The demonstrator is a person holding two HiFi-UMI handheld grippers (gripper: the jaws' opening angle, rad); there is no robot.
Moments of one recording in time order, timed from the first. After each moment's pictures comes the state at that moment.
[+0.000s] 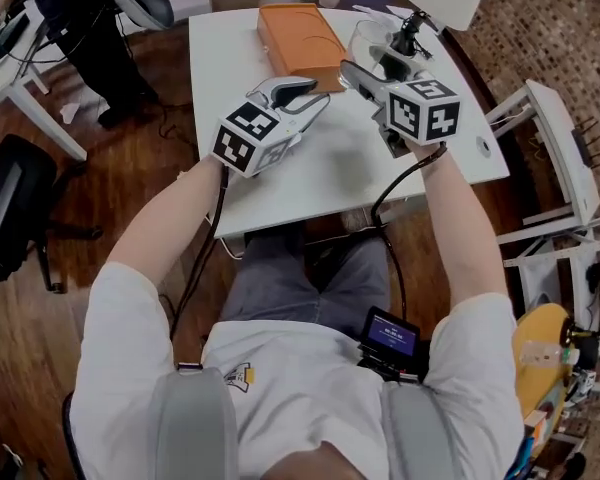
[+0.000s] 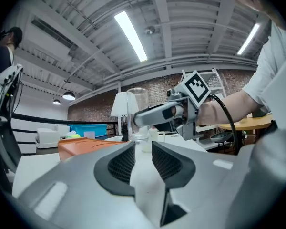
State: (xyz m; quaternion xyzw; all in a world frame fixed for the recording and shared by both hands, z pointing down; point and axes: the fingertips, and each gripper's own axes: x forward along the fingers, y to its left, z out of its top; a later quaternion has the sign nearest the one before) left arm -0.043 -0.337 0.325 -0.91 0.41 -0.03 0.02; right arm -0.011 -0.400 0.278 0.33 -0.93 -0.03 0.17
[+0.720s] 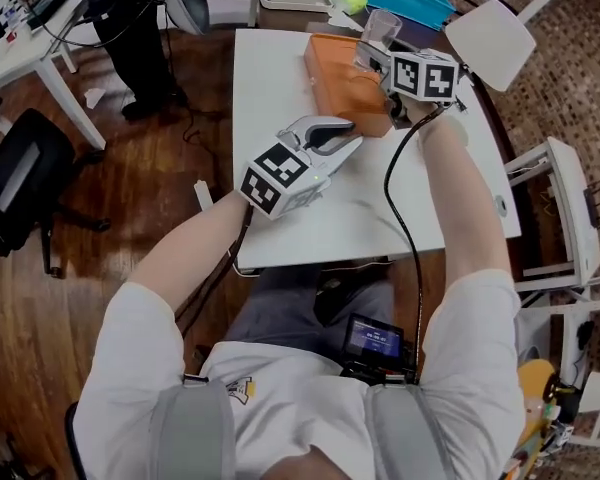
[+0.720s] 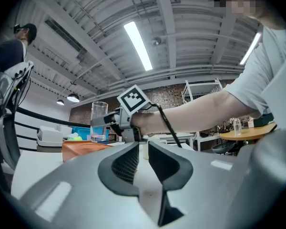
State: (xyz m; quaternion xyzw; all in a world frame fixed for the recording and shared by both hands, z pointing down) left arm -0.065 -0.333 0.311 -0.91 0.42 0.03 0.01; right arm -0.105 -0.538 0.272 0.34 -0.93 0.00 0.18
